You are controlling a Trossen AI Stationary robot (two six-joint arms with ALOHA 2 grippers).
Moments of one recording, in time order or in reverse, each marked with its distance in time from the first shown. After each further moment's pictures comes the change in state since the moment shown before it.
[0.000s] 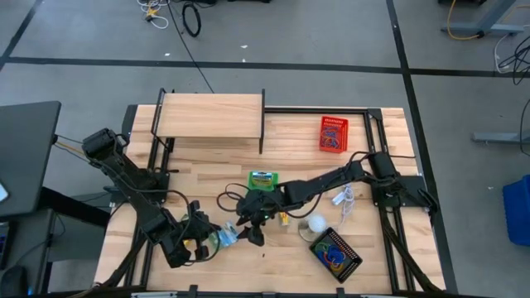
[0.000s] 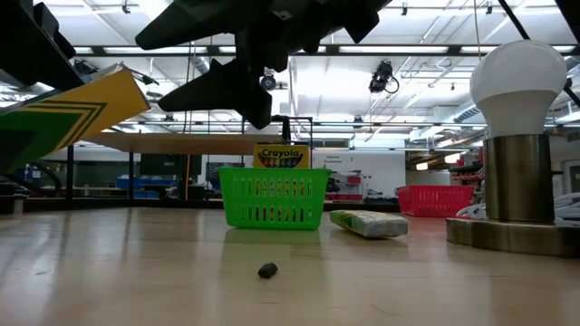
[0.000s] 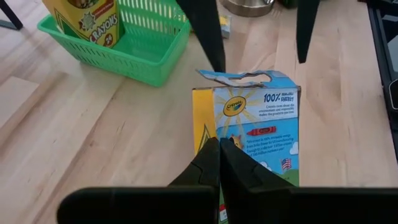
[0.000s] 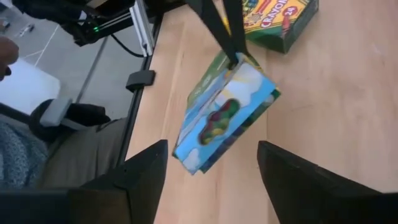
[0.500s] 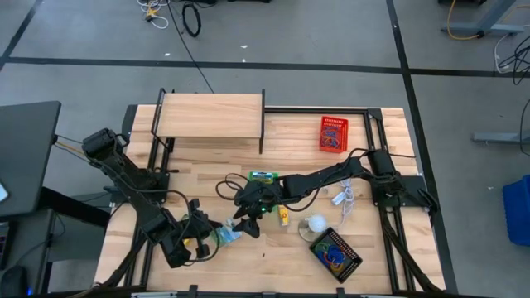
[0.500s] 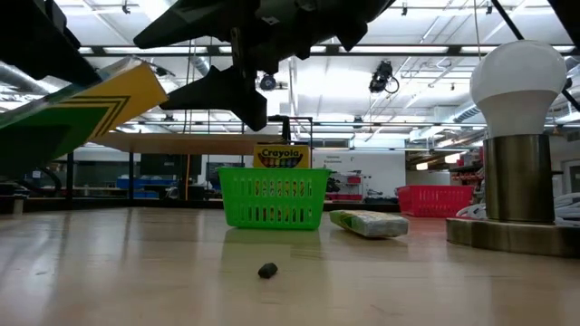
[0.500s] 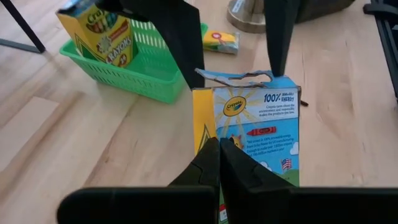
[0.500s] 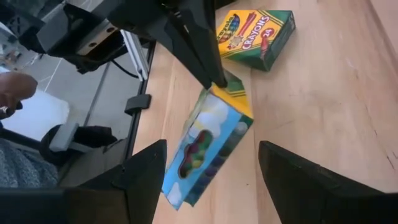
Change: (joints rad) left arm 0.001 0.000 0.000 0.000 -0.073 0.032; right arm -0.046 0.000 0.000 0.047 -0.021 0.072
